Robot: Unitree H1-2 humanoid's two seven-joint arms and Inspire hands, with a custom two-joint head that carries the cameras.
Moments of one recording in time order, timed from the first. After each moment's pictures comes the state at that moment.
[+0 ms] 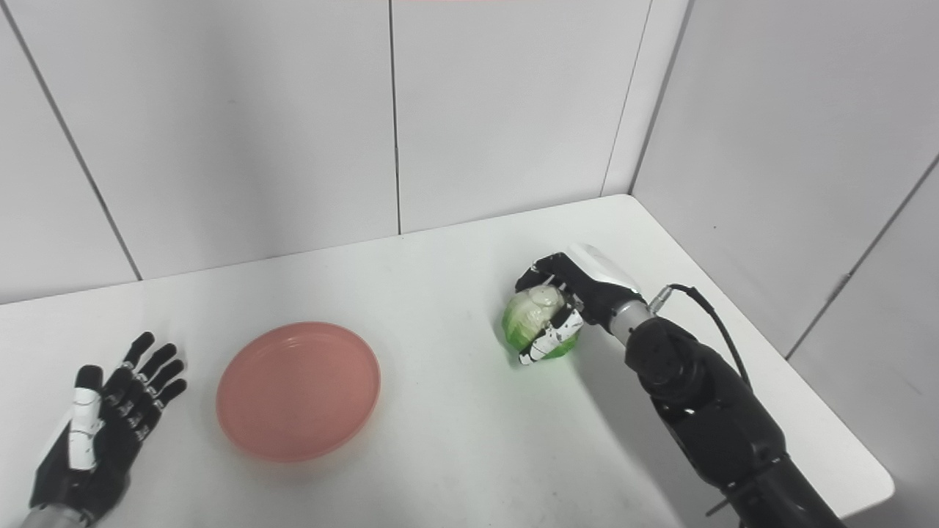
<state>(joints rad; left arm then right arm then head) -0.32 0.15 -0.03 0.30 -0.24 0.05 -0.33 -0.28 -0.67 0.01 -0.06 -0.37 0.26 0.26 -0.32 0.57</state>
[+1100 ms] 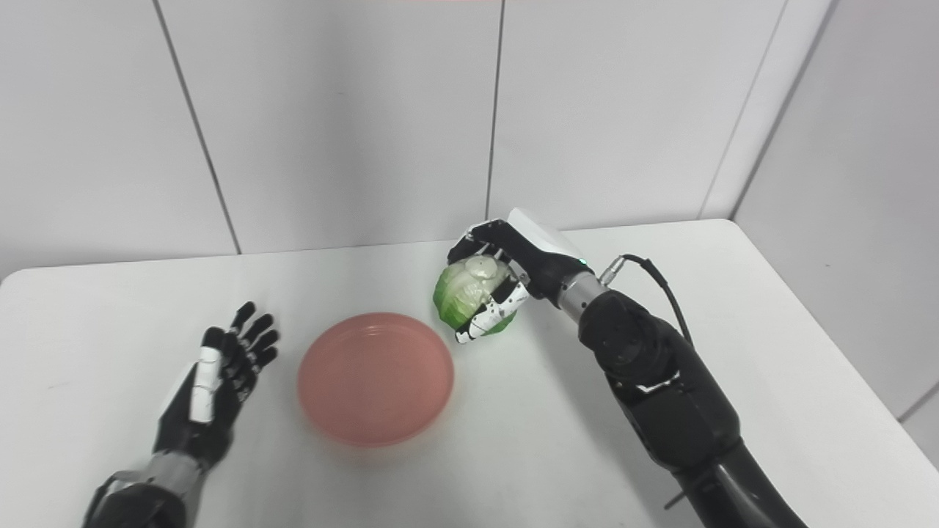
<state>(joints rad) -0.32 0.05 -0.09 0.29 -0.15 0.03 -0.19 -0.55 -0.45 0.19 -0.02 -0.36 0.21 0.34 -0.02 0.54</state>
